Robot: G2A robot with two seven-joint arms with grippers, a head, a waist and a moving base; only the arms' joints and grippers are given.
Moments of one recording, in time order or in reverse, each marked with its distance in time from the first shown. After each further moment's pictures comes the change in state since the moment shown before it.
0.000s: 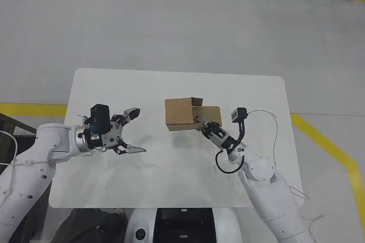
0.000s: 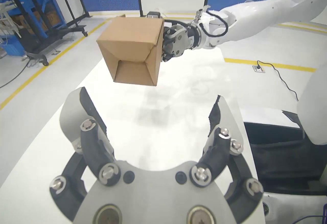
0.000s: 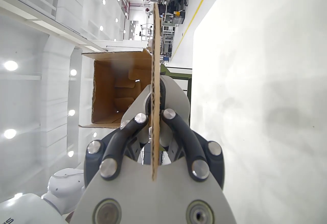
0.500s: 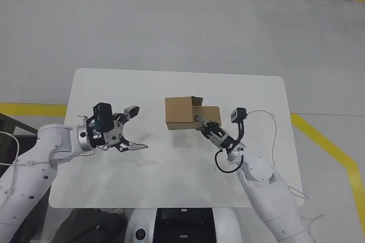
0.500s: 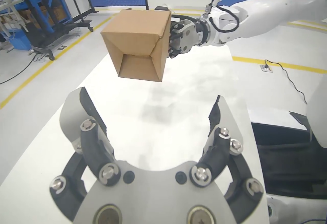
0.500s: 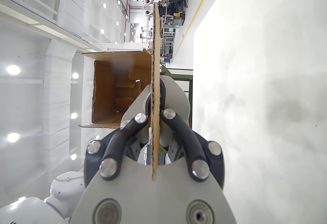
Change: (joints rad) left arm -0.004 -0.012 0.017 0.010 -0.035 0.076 -0.054; right arm 0.004 -0.003 -0.014 0.000 0.025 0.016 -0.015
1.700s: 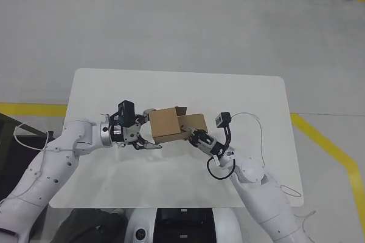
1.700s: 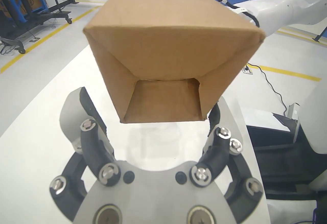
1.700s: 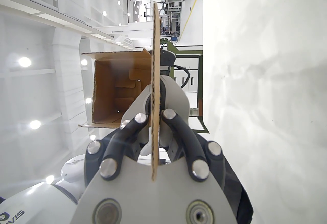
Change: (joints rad) left arm -0.231 -0.095 0.252 0.176 -0.004 -0.076 -0.044; right arm 0.016 -0.004 -0.082 0.019 0.072 0.015 0.095
